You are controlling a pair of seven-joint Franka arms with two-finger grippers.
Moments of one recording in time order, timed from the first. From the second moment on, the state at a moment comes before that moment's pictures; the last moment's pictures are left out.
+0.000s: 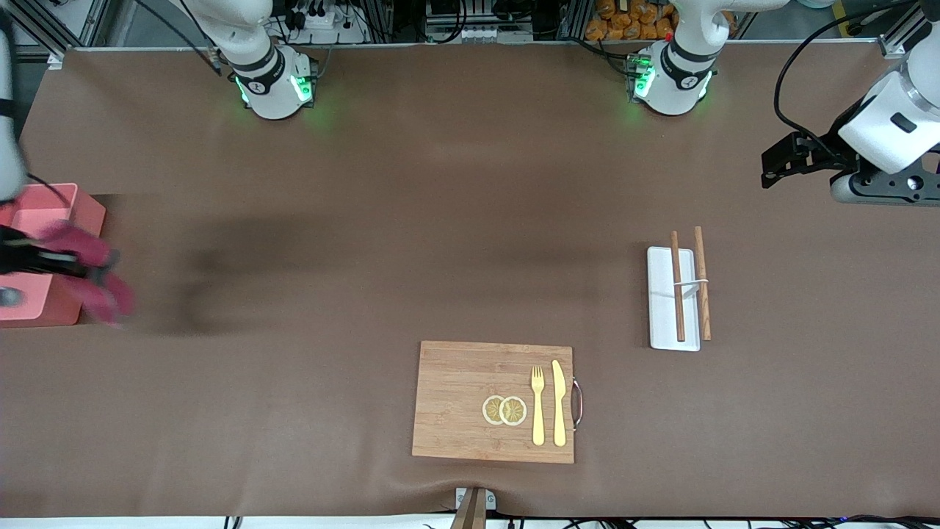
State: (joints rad) left arm -0.08 0.02 -0.06 -1.50 -0.01 1.48 -0.07; right arm -0.49 0.28 0.08 -1.69 -0.02 1.90 -0.49
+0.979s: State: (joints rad) left arm -0.08 0.04 -0.06 -1.50 -0.01 1.48 -0.07; right arm -0.85 0.69 0.09 -1.52 -0.07 2.13 -1.09
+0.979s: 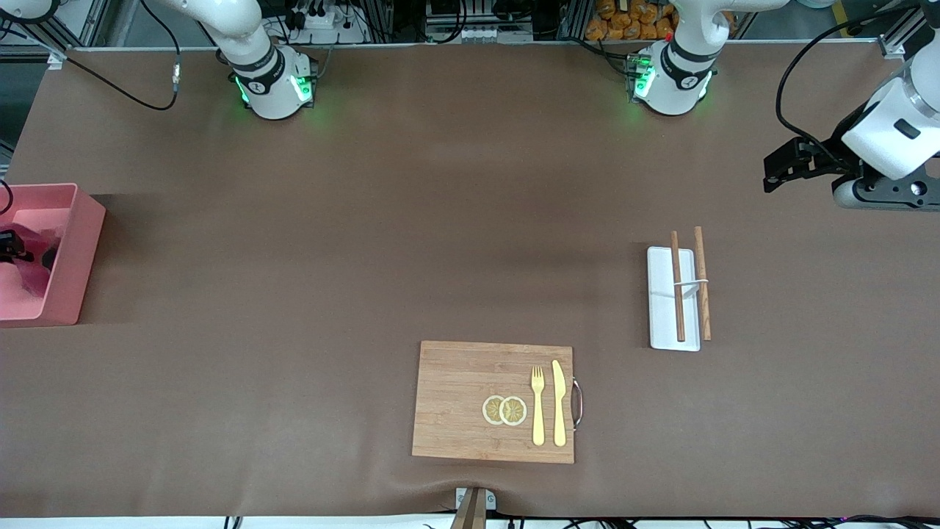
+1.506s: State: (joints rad) left arm -0.08 0.05 -0.06 -1.50 -0.01 1.48 -0.07; right arm -0.74 0.59 0.12 -1.36 -0.05 1.77 -0.89
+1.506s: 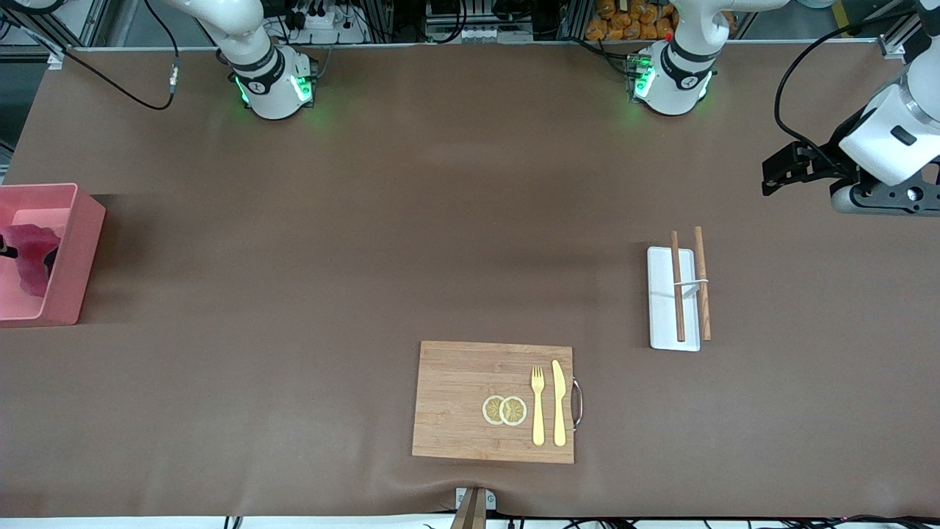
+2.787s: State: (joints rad) left arm -0.08 0.05 -0.06 -1.49 -0.01 1.49 -0.07; right arm -0.15 -0.08 0.13 -1.93 0.01 1.90 0.09
